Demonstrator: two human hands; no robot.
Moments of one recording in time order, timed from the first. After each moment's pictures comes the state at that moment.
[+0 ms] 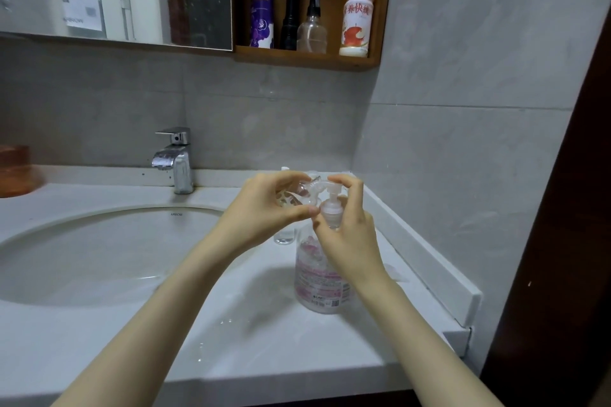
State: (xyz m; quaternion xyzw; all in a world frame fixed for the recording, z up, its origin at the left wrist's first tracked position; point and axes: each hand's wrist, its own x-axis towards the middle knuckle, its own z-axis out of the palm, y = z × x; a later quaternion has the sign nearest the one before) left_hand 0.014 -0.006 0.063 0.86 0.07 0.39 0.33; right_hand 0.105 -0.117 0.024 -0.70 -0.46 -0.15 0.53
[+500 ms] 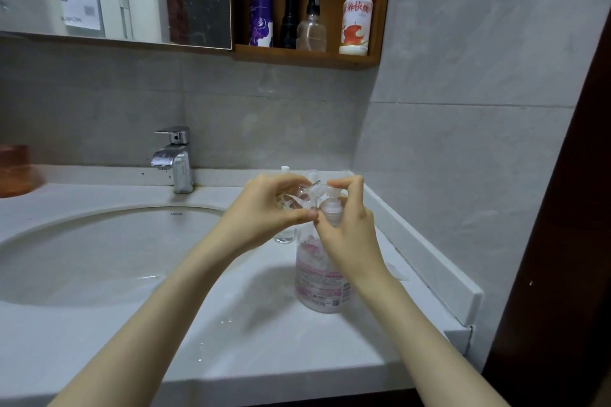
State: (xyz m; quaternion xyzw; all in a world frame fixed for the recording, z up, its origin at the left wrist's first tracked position) left_hand 0.013 -0.006 0.065 0.87 0.05 0.38 0.31; right_hand 0.107 -0.112 0.027 -0.69 -0.45 -0.15 0.55
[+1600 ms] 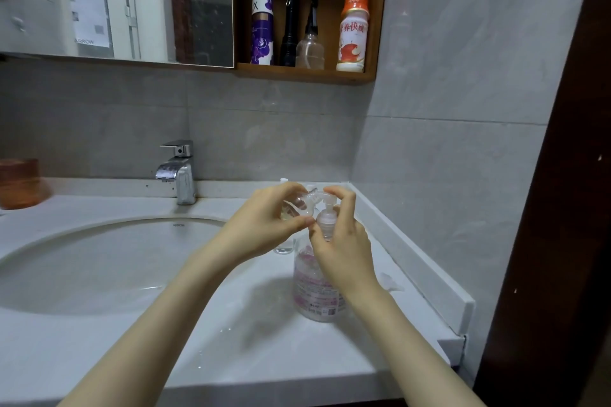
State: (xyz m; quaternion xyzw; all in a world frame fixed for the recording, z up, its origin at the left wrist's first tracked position) left_hand 0.012 -0.010 0.068 0.90 0.05 0.37 0.25; right_hand 0.100 -0.115 0.025 -0.72 -0.45 -0.17 0.50
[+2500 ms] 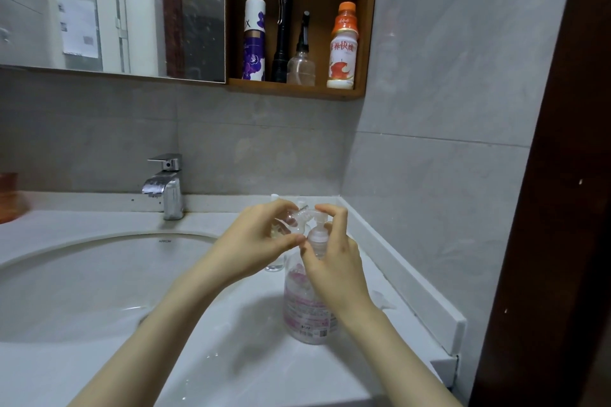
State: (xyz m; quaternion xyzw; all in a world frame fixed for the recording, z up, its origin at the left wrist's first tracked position) left_hand 0.014 -0.007 0.068 0.89 0.05 0.38 0.25; right_hand 0.102 -0.117 0.025 -0.70 -0.46 -0.16 0.52
